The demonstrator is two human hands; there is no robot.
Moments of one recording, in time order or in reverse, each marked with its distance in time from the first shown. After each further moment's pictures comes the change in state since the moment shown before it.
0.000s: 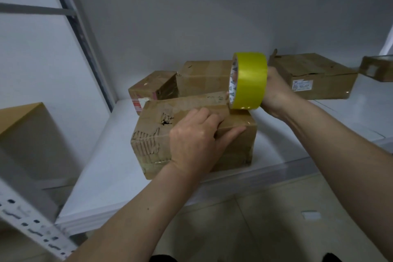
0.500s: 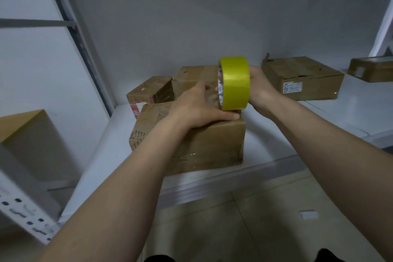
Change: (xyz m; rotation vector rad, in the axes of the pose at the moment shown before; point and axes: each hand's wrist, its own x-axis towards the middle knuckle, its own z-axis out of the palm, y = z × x) left_hand 0.091 -0.004 -0.008 -0.332 -0.931 -0.608; right_hand 0.001 -0.011 0.004 -0.114 0.072 -0.059
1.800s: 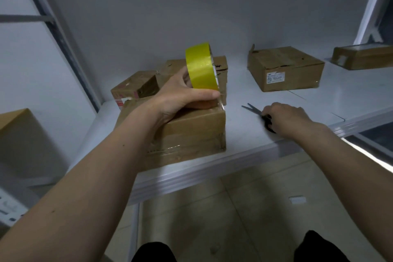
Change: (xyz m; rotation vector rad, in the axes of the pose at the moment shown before) left_hand 0.010 -0.010 0.014 -0.830 -0.205 0.092; right_hand -0.064 0.078 -0.091 -1.386 -0.188 0.381
